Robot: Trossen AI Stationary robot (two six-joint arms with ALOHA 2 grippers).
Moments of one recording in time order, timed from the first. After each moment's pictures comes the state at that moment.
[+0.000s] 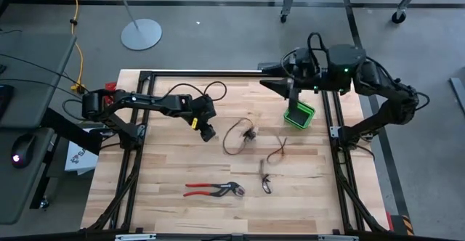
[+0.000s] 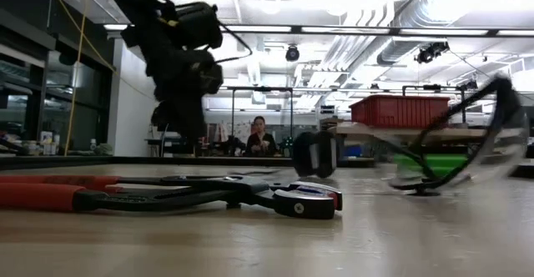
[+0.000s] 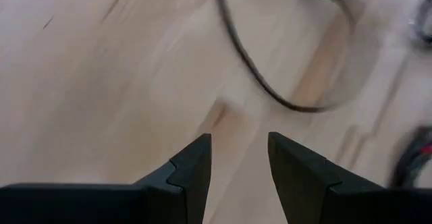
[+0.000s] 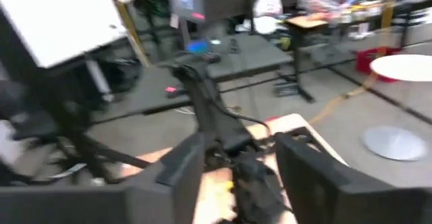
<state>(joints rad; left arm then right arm) 0.25 1.54 0.86 -0.44 0.24 -0.40 -0.01 1.37 1.88 -0.67 0.15 0.18</state>
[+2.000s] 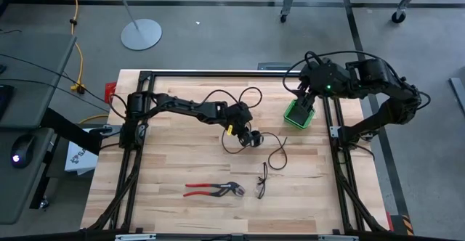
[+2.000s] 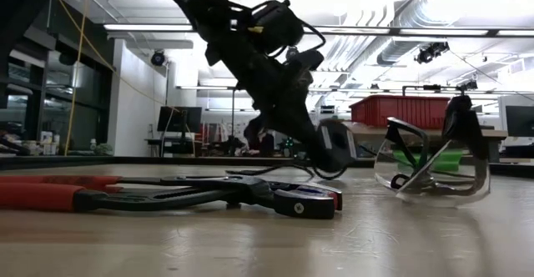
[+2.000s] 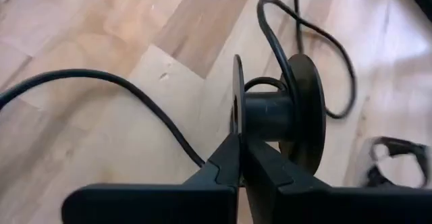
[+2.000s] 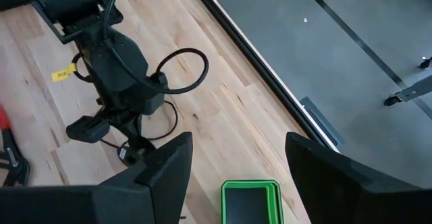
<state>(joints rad) 0.14 2.00 1.32 -0.17 0.22 -0.53 -0.01 1.37 1.95 -1.51 0.47 0.36</state>
